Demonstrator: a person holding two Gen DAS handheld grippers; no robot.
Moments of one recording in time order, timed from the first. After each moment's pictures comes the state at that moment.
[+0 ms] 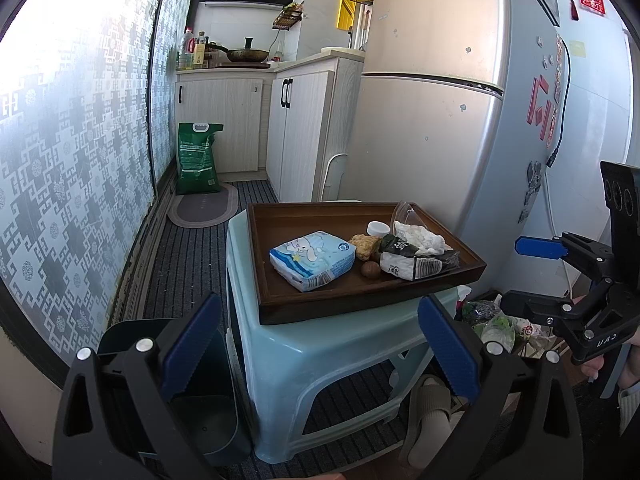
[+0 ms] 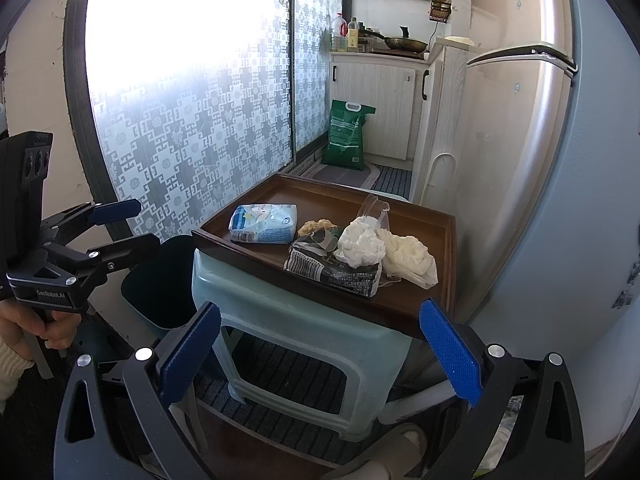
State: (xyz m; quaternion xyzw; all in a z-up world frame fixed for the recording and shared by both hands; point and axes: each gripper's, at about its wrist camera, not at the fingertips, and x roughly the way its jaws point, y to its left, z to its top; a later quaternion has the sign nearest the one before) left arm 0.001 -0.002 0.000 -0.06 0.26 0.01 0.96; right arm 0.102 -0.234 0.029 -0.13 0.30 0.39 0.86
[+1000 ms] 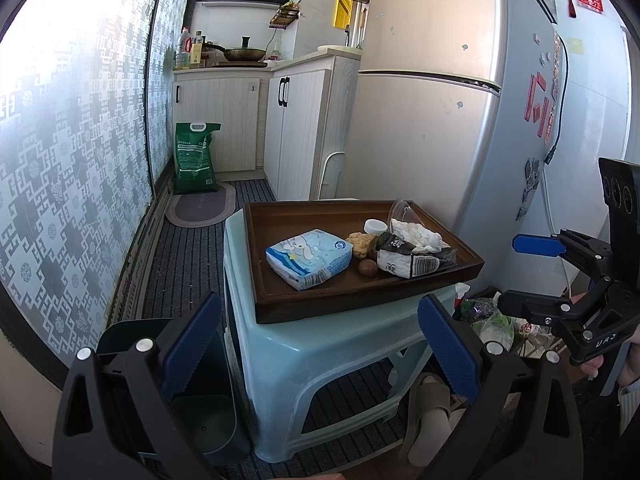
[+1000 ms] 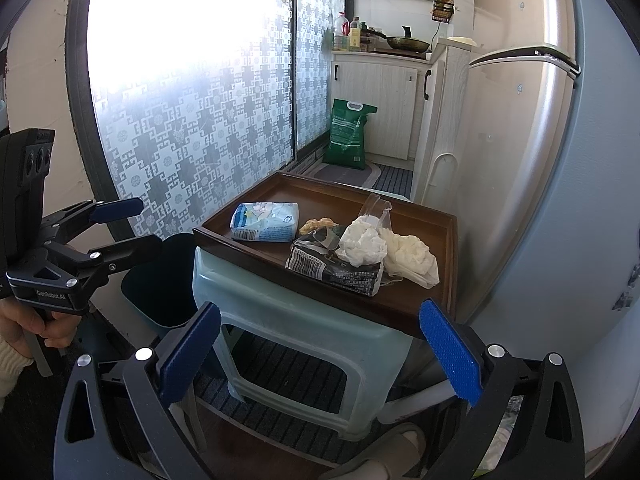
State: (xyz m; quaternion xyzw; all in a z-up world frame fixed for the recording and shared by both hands) left arm 0.002 -0.006 -0.001 -0.06 0.26 0.01 0.96; right arm 0.104 -0.231 0.028 -0.13 0.30 0.39 0.86
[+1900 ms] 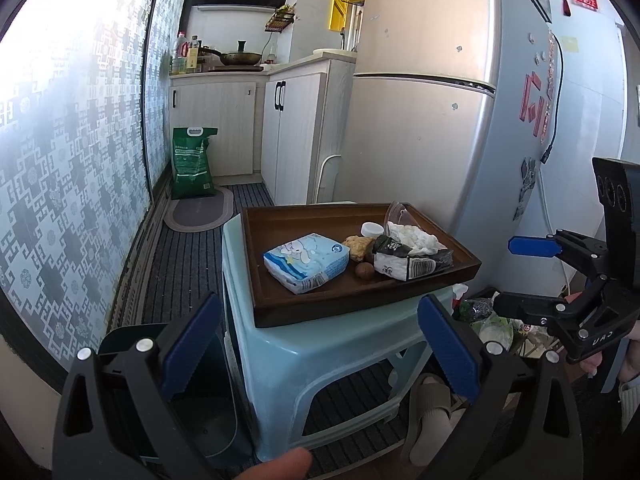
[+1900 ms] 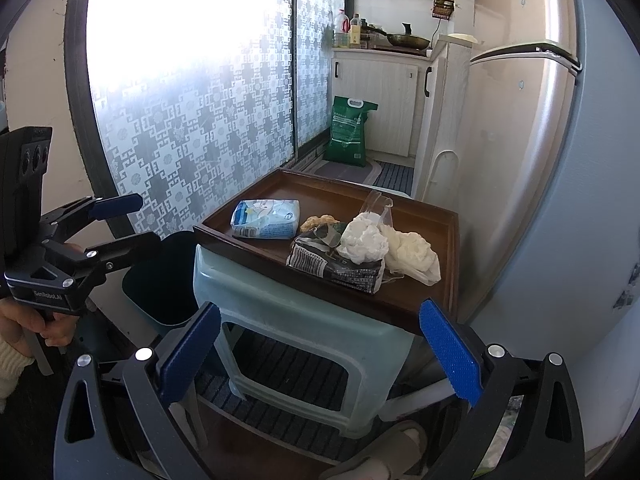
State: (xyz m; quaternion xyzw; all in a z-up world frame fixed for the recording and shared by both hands) left arm 0.001 -0.008 0.002 -0.05 0.25 0.00 0.97; right arm 0.101 -0.236 0.026 -0.13 0.31 0.39 0.86
